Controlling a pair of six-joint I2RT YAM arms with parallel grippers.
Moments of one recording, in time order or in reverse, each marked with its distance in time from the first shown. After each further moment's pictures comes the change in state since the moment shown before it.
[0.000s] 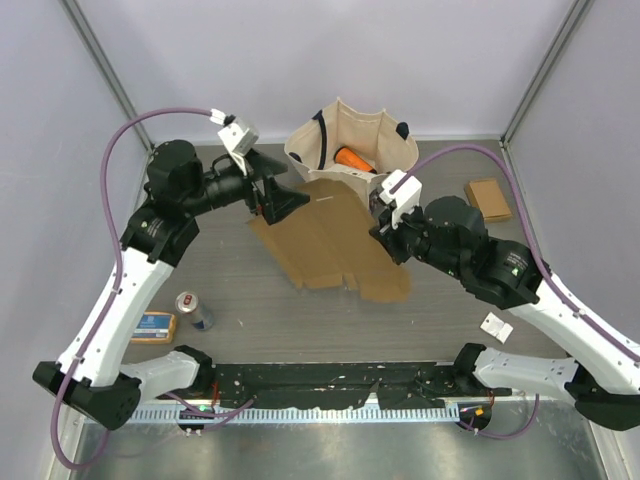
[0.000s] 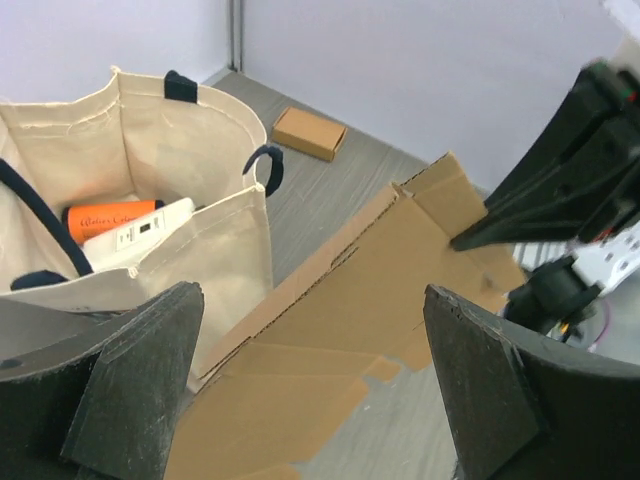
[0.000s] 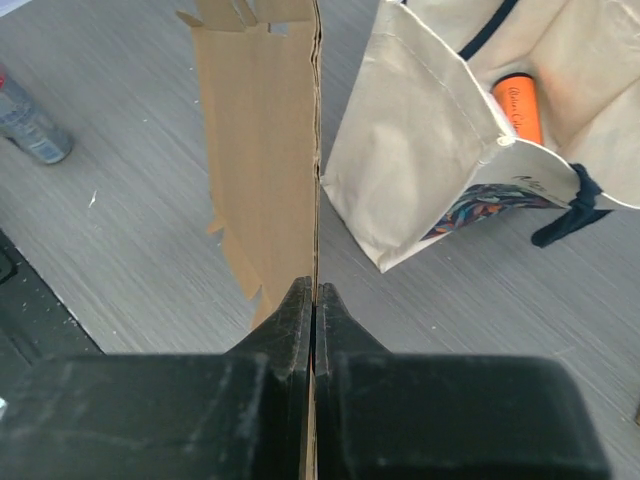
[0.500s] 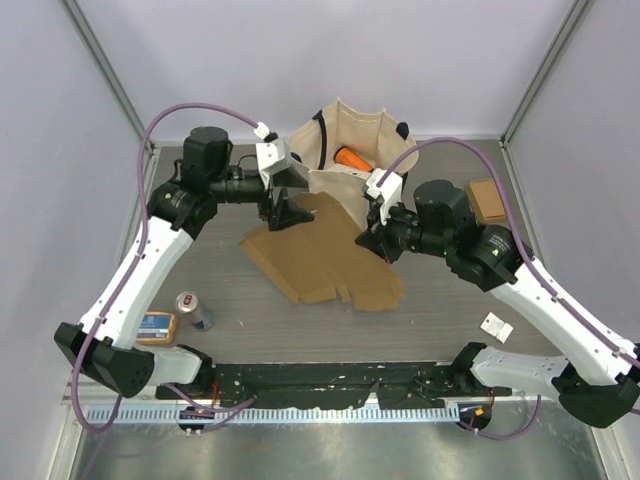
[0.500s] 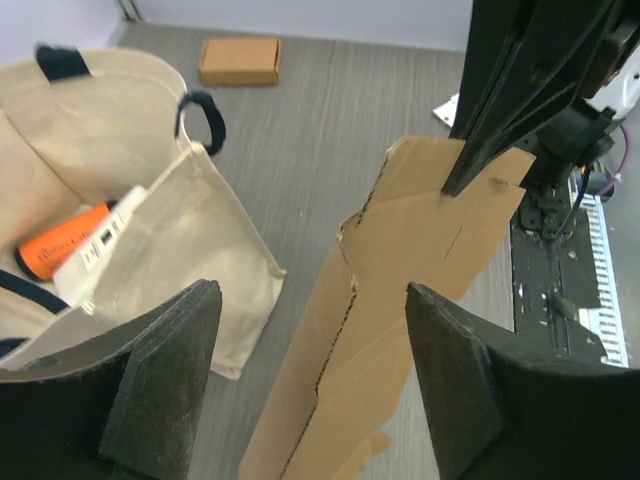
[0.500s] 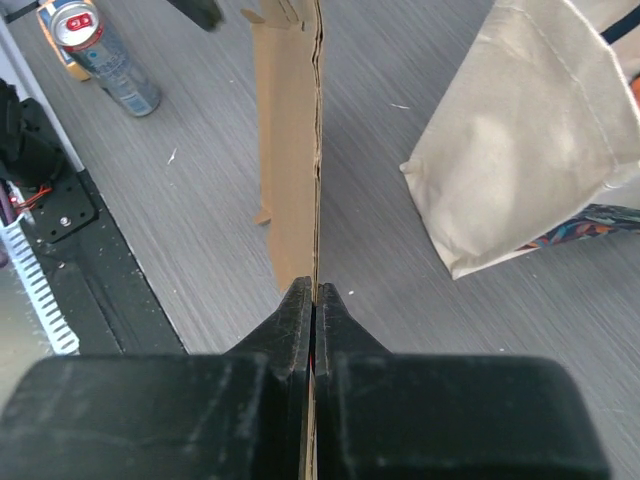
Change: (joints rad) left arm 0.008 0.191 0.114 -0.217 0.298 0.499; right arm -0.152 0.076 0.002 -0.014 -0.386 -0.028
